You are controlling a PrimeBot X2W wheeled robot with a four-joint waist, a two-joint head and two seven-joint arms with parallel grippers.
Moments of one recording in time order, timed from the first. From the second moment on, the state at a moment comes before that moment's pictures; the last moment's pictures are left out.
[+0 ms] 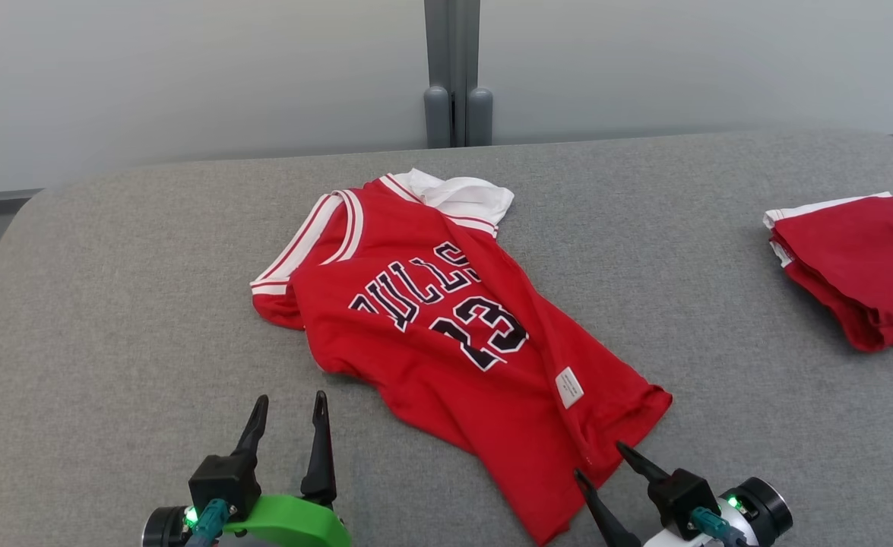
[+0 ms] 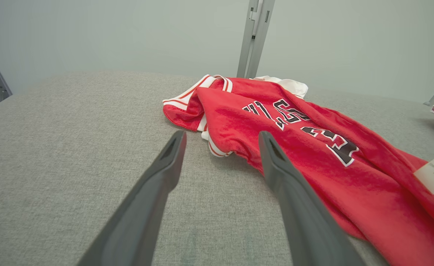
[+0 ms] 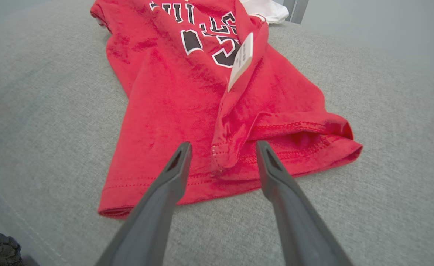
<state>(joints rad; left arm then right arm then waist) -0.03 0.05 -0.27 0.31 -0.30 0.08 -0.26 -0.06 -0.16 0.40 0.48 0.04 0.13 -0.26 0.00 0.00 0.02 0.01</state>
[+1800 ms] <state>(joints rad) -0.04 0.05 -0.26 0.31 -0.30 0.09 -0.26 -0.06 -0.07 0.19 0.54 0.04 0.13 -0.26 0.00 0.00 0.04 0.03</state>
